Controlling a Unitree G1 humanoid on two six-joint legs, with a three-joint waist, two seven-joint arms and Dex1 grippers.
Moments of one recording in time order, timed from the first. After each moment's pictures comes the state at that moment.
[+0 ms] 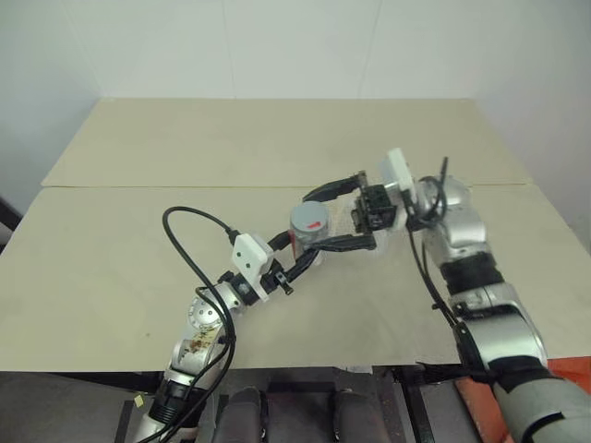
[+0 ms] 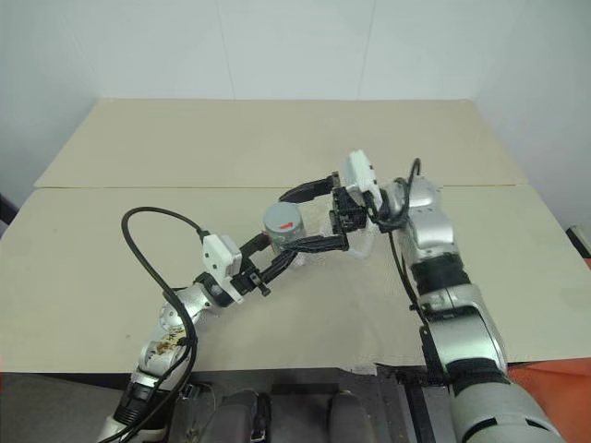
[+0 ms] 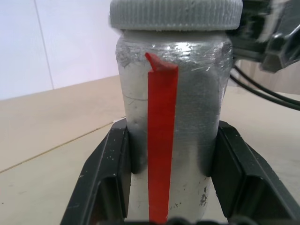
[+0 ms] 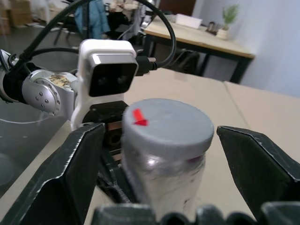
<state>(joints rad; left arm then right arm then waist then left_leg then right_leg) -0.19 0.19 -0.17 -0.17 -0.26 -0.02 -0.61 -0.81 -0.47 0.10 0.32 0.46 -0.01 1.47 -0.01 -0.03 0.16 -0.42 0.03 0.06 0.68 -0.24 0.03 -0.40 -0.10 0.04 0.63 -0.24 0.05</state>
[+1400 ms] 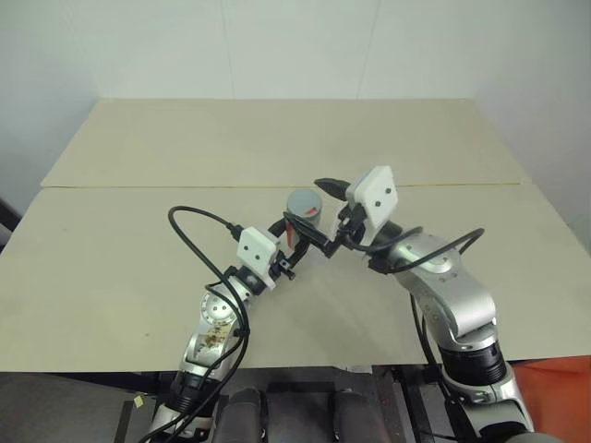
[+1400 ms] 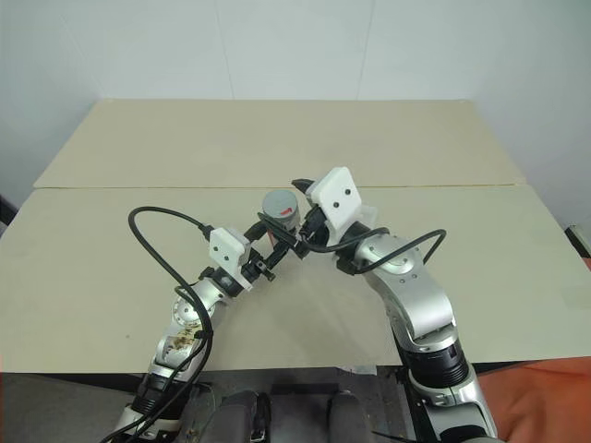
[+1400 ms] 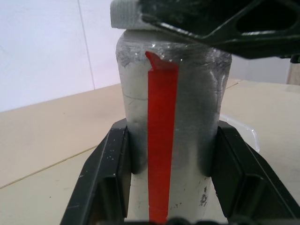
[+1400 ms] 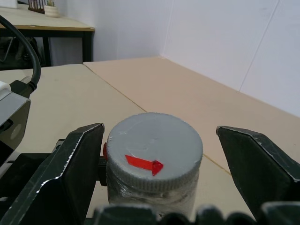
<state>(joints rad) -0.23 0.11 -0.16 -0.06 -0.12 -0.11 -0.45 -0.49 -0.31 0.16 -0.43 0.28 0.55 0.49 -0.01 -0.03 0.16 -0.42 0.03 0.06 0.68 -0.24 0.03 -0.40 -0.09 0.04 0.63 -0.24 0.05</state>
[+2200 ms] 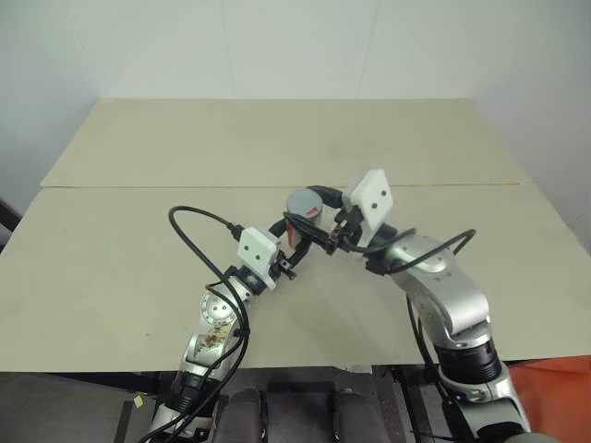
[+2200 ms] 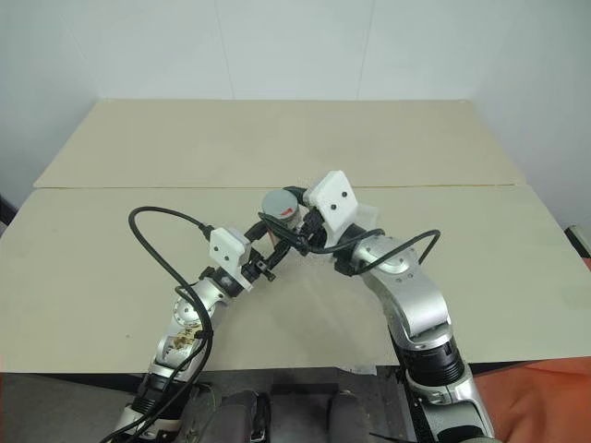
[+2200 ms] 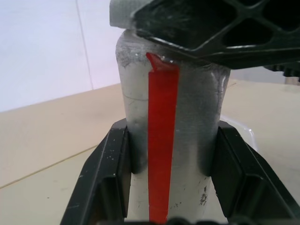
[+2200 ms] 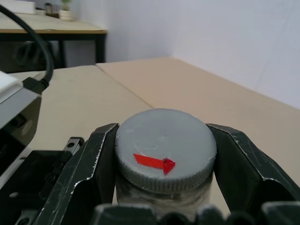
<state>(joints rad) -0.23 0.12 -0.17 -0.06 -0.12 -0.11 -0.47 -0.51 -0.33 0.14 -0.34 0.33 0.49 0.62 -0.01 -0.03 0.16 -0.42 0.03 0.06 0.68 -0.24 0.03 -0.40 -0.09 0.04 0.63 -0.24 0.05</state>
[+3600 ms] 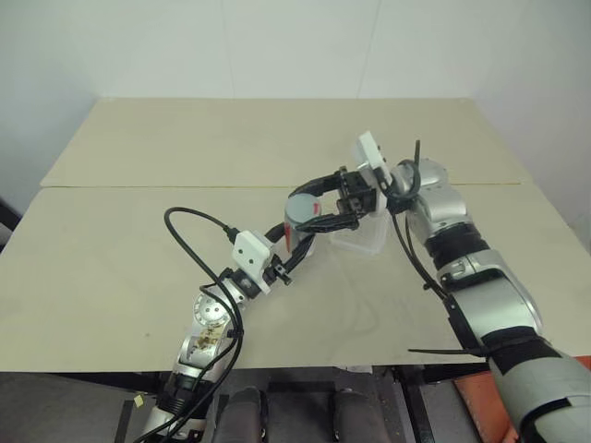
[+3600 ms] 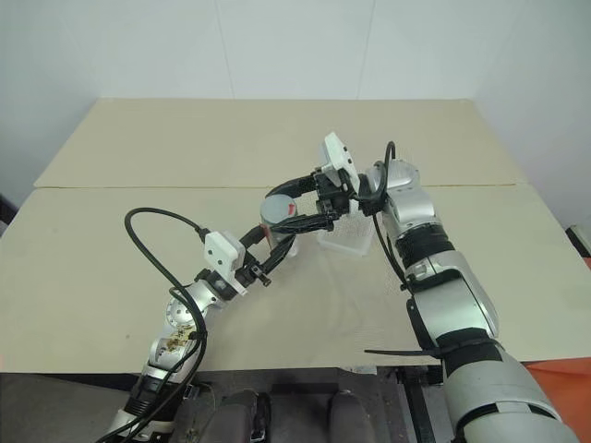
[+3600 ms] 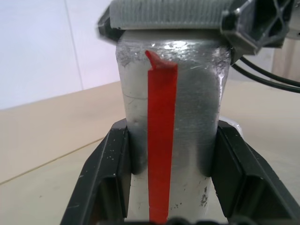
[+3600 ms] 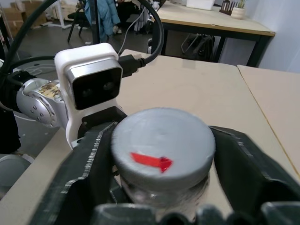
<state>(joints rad) -0.22 0.14 -0.17 -0.06 -0.16 -0.13 -0.53 -1.10 -0.41 0.29 0.78 0.51 -0.07 1.56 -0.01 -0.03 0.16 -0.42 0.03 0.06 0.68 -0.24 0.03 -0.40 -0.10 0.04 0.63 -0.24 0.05</state>
